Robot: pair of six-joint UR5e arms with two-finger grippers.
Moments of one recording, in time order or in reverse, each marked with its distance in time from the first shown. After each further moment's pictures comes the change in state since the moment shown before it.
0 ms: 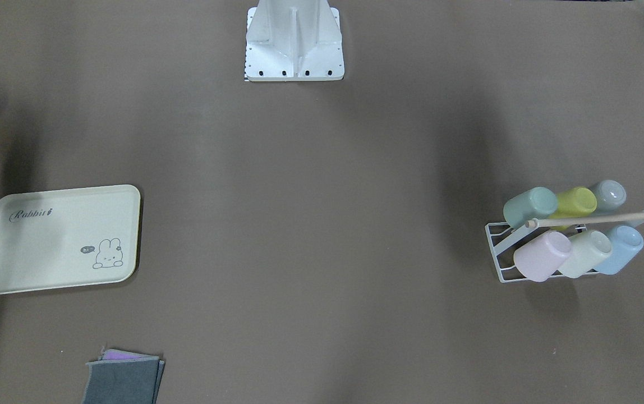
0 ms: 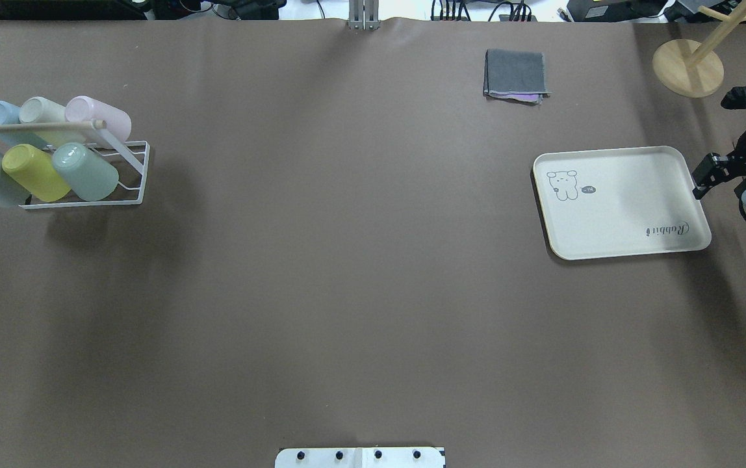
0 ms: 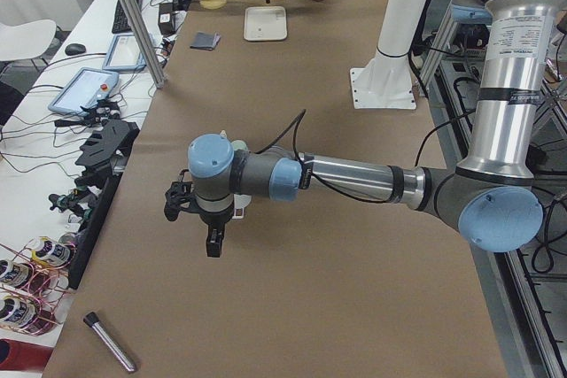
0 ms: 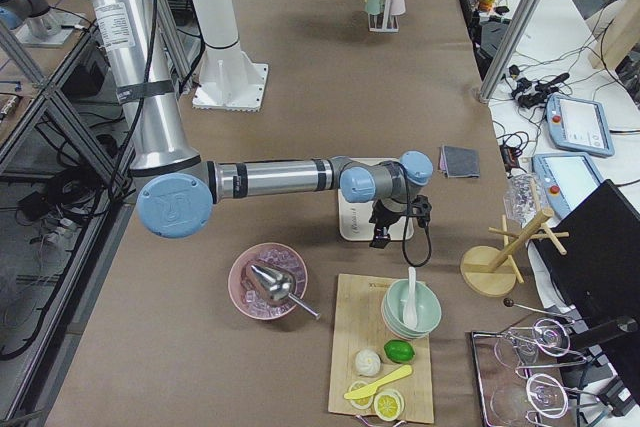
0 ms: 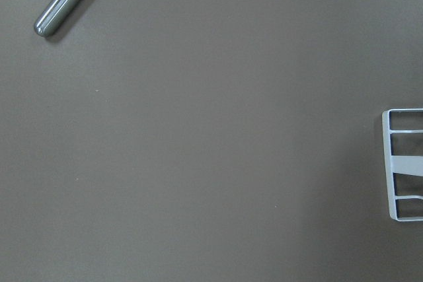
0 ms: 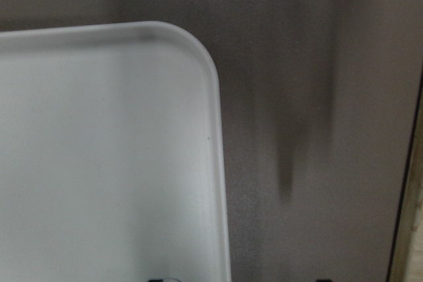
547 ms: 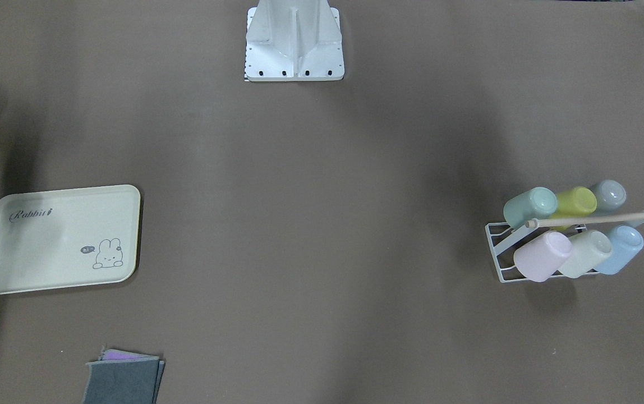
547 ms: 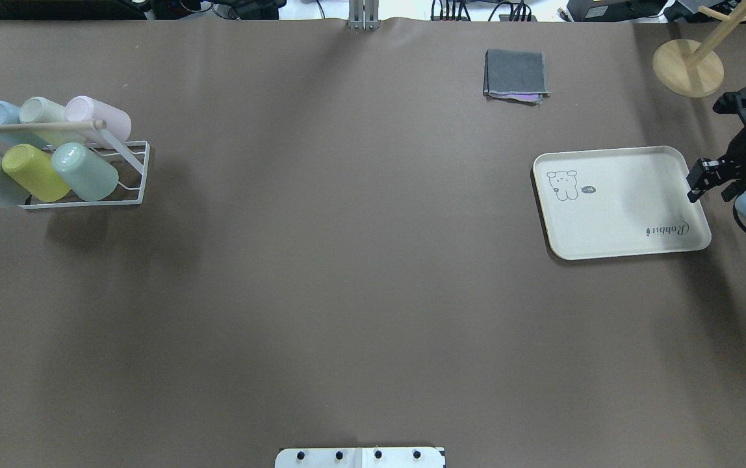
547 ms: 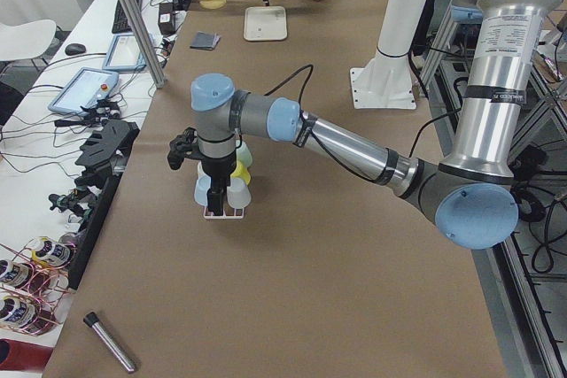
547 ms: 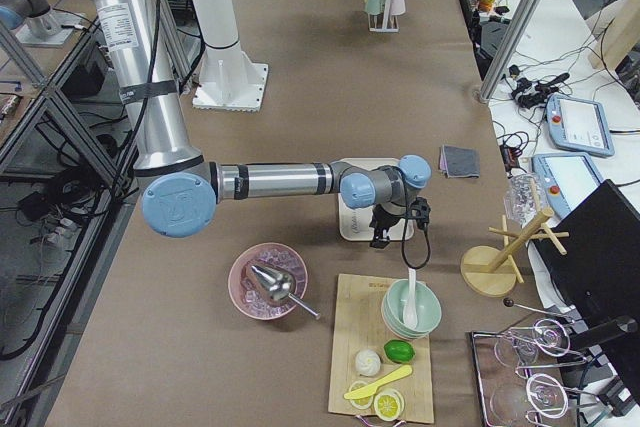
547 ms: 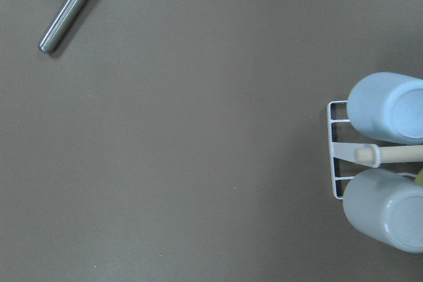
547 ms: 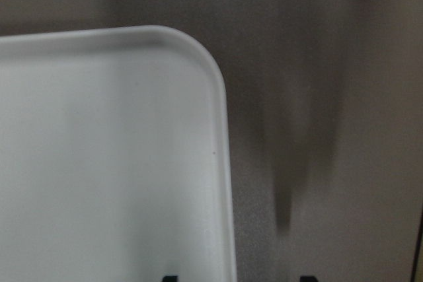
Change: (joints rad) left arm 0.137 -0.065 -0.258 0.259 0.148 -0.004; right arm -0.017 0.001 -0.035 0.063 -0.005 0.033
